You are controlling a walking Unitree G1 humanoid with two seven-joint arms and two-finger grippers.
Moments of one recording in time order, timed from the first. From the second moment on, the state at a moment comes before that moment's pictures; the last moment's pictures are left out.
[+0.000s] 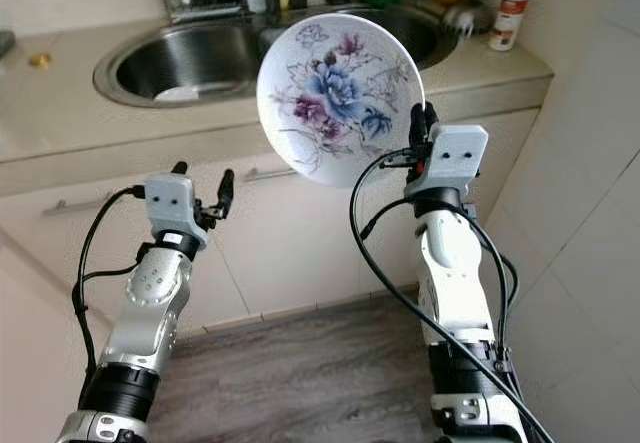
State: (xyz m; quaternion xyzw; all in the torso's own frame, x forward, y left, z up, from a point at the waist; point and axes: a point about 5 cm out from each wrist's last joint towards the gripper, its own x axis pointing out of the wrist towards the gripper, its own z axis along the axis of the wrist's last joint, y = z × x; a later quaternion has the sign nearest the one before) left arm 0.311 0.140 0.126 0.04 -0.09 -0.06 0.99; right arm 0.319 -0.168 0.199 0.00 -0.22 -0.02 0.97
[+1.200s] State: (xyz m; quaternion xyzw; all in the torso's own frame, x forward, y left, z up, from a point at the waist) left arm 0.311 0.144 0.125 0.05 -0.09 -0.06 0.99; right arm 0.316 -0.163 0.211 0.01 -0.27 -0.02 0.96
